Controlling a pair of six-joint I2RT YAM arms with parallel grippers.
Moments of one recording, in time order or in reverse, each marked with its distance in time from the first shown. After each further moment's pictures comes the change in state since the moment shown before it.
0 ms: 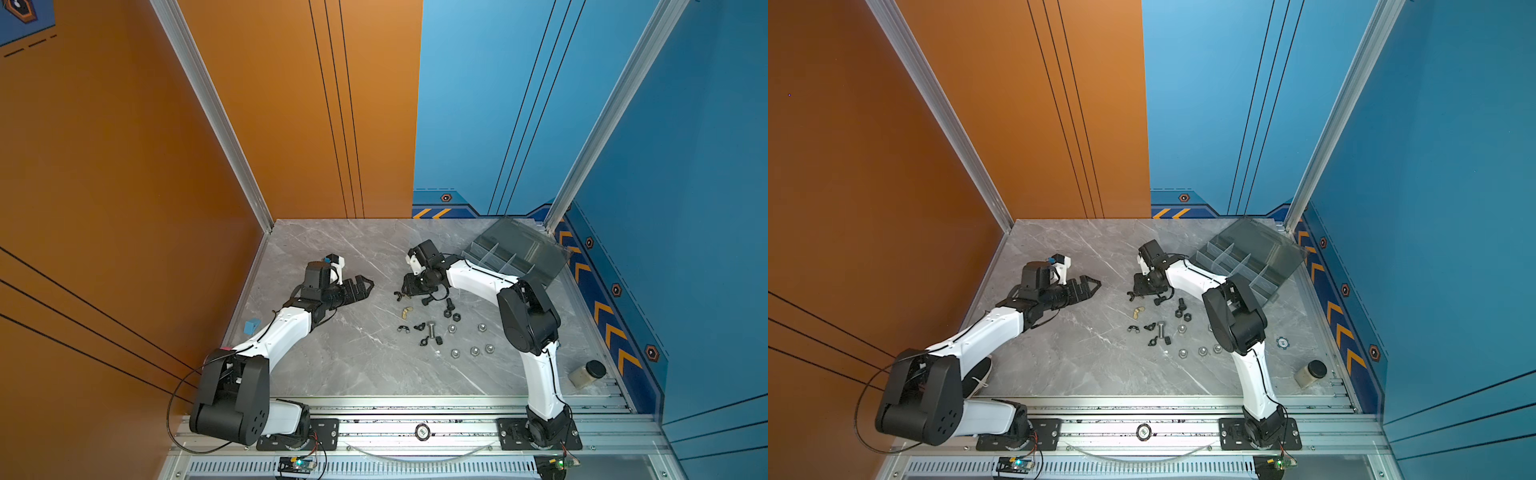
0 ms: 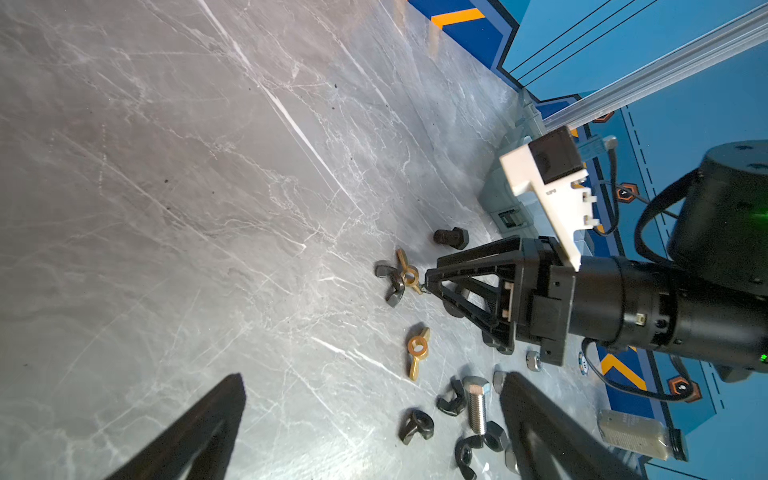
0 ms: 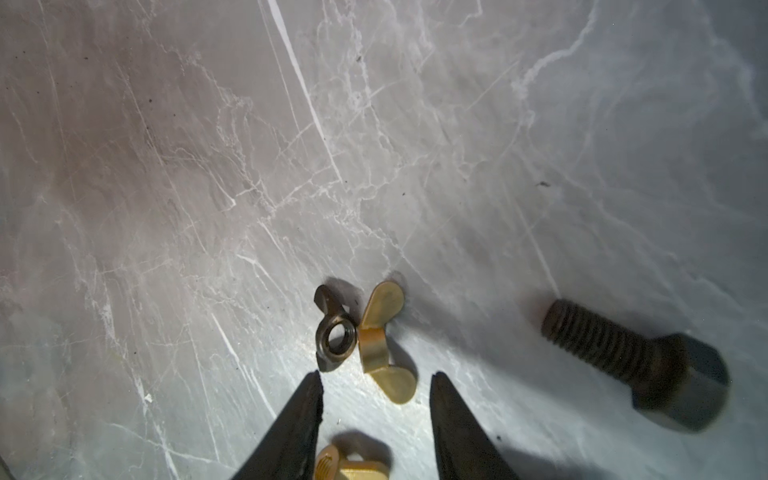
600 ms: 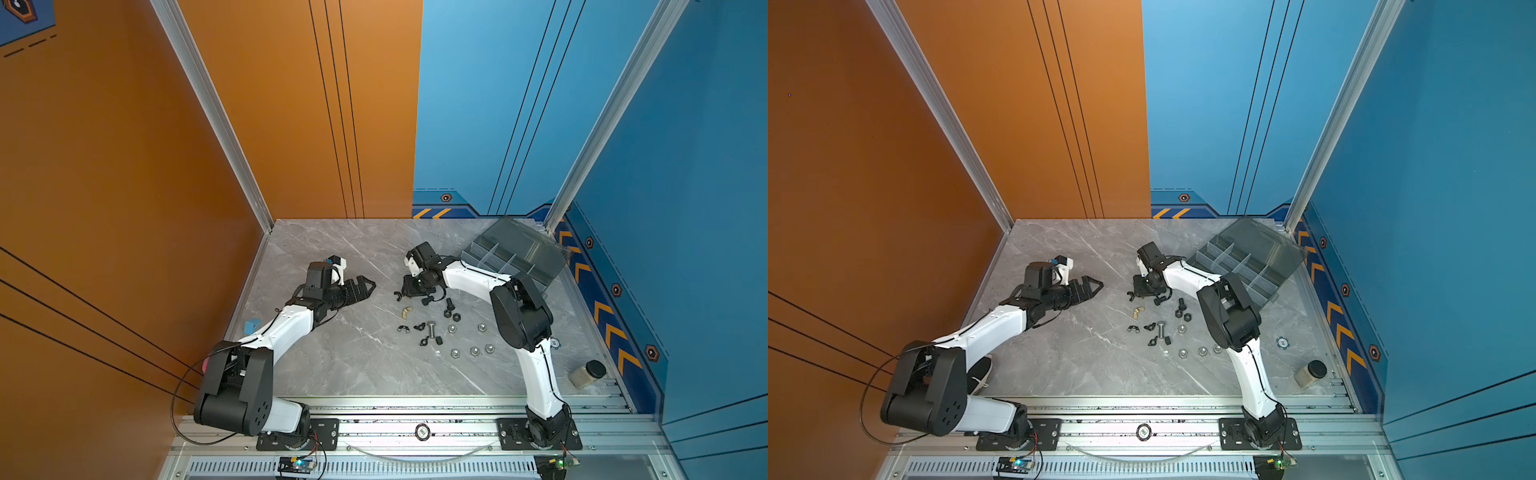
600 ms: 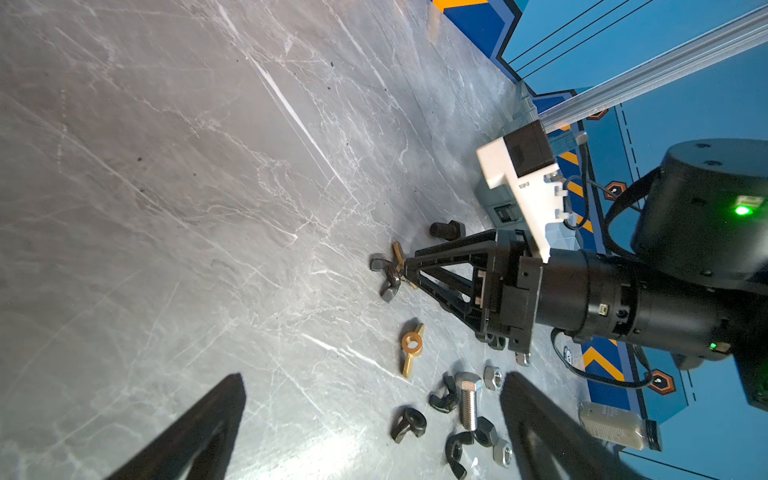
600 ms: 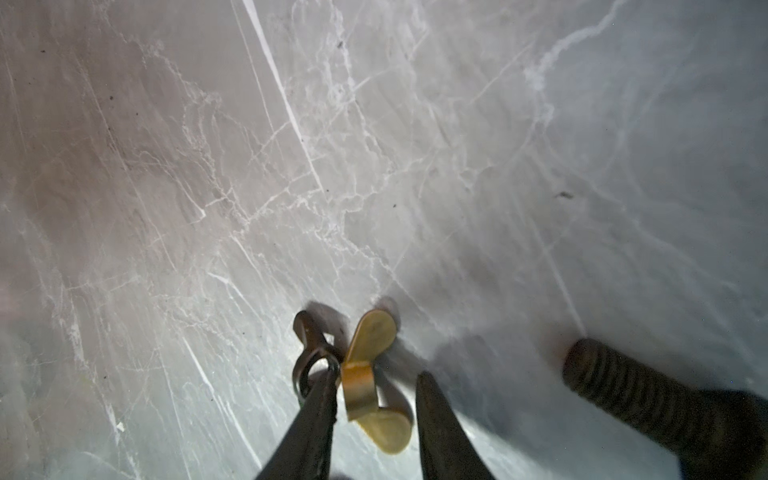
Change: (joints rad) left arm 0.001 0.037 0.000 0.021 0.032 -0.028; right arm 0.000 0.054 0.024 0.011 0.000 0.003
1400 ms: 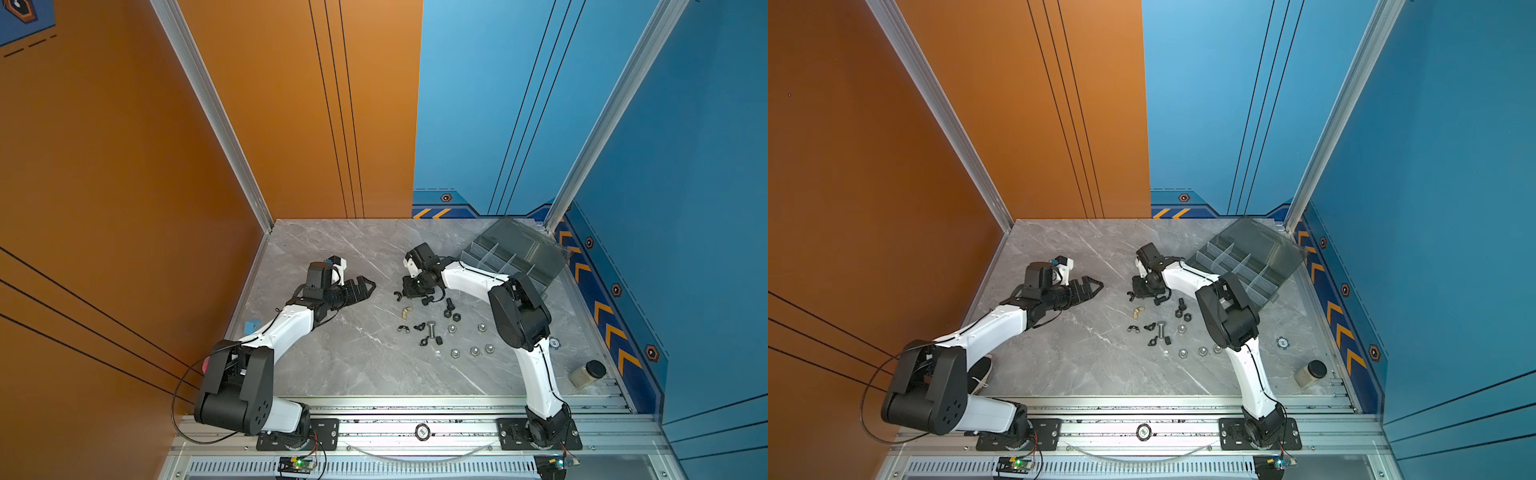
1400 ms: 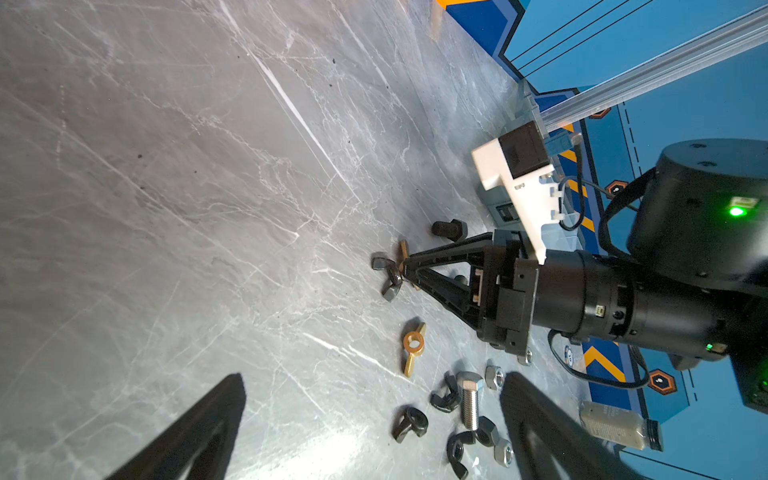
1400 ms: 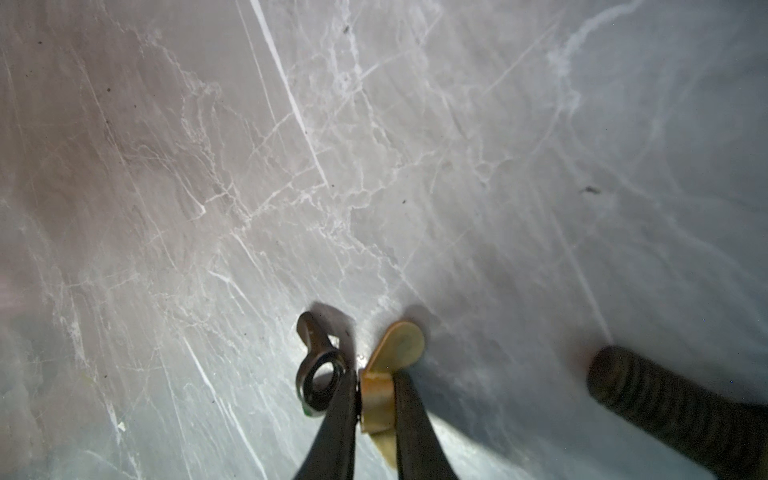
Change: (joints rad) left arm 0.000 0.005 0.000 -0.001 0.000 0.001; right arm 0.005 0.011 0.004 0.001 -0.014 0.008
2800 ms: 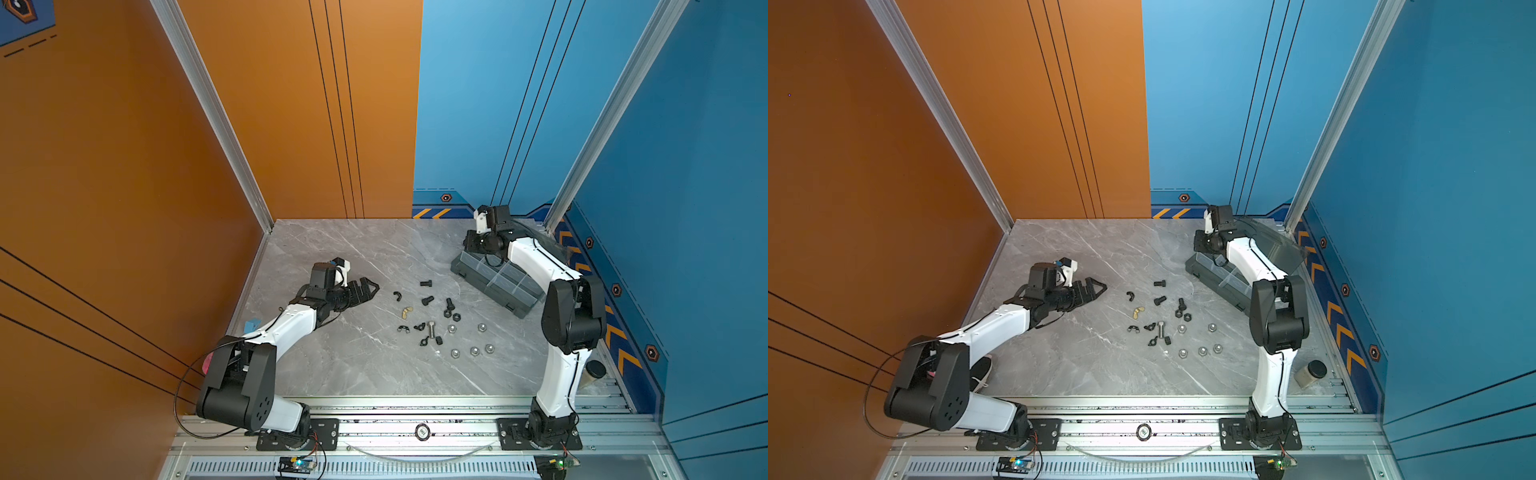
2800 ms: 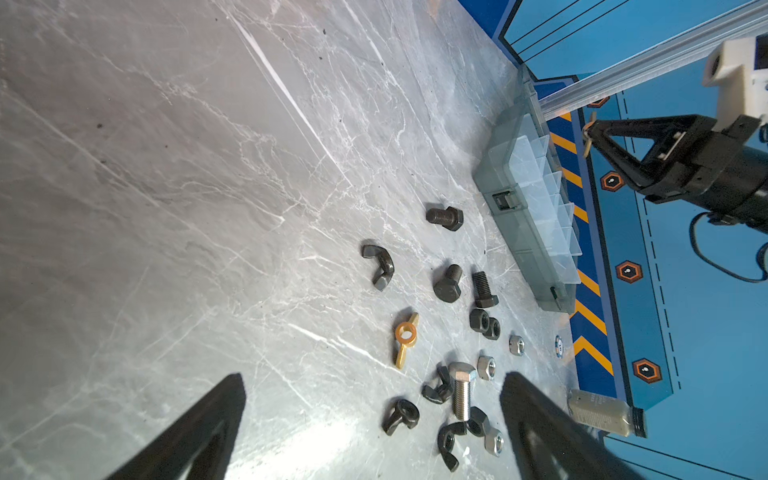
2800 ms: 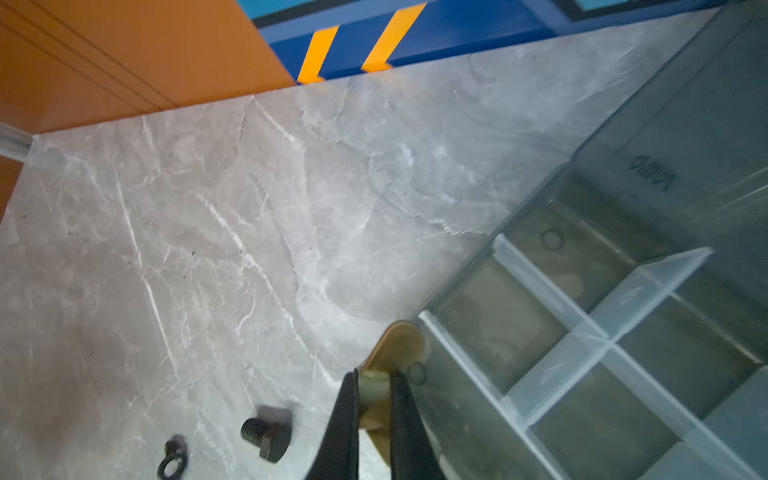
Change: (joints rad) left arm -0.029 0.023 0.005 0.002 0.018 -0.027; right arm -0.439 -0.204 0.034 0.048 0.075 -0.121
